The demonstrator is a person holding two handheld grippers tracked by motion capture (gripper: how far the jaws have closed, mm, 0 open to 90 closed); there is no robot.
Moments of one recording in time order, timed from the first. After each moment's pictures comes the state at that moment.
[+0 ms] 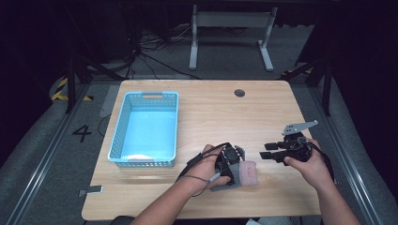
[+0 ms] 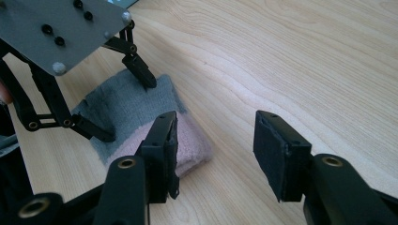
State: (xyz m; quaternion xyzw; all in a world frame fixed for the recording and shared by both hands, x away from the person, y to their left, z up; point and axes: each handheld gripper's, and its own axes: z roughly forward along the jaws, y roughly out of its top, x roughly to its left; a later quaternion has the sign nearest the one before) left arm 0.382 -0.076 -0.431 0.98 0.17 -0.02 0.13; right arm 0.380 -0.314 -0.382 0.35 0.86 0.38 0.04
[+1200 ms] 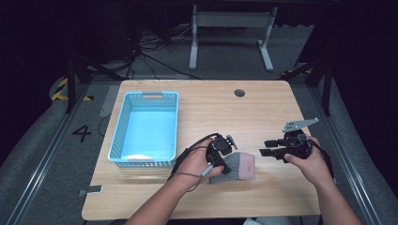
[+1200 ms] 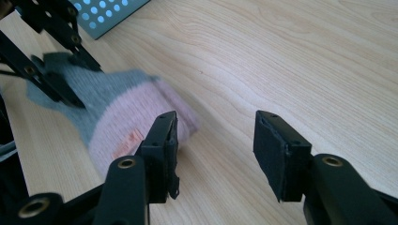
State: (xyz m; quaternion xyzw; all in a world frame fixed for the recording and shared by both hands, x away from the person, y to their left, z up) left arm 0.386 -0.035 -0.382 0.95 0.21 -0.07 0.23; right arm 0.387 -0.315 -0.379 0.35 0.85 0.39 0.05
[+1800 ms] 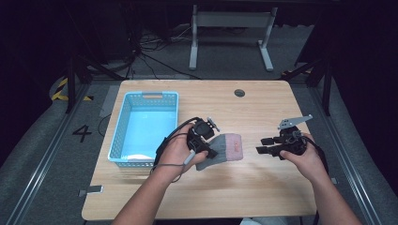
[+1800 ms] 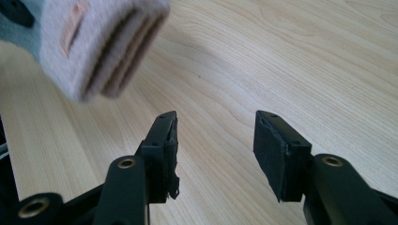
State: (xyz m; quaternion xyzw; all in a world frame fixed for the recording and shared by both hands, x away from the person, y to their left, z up) left arm 0.397 0.019 -0.337 0.93 0.27 -0.03 0.26; right arm 0.401 -0.308 -0.384 0.34 0.86 0.39 0.04
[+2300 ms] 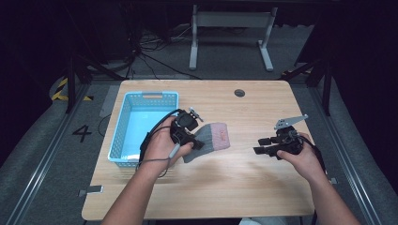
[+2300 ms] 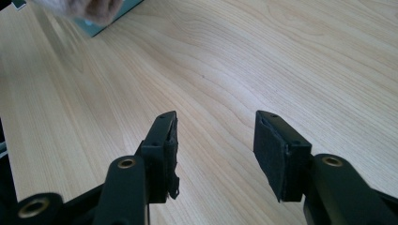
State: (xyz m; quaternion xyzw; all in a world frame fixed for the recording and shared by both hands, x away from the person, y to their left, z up) left arm 0.405 0.057 -0.320 0.91 0.30 -0.01 0.28; right arm 0.404 -0.302 -0.387 0.34 0.86 0.38 0.03
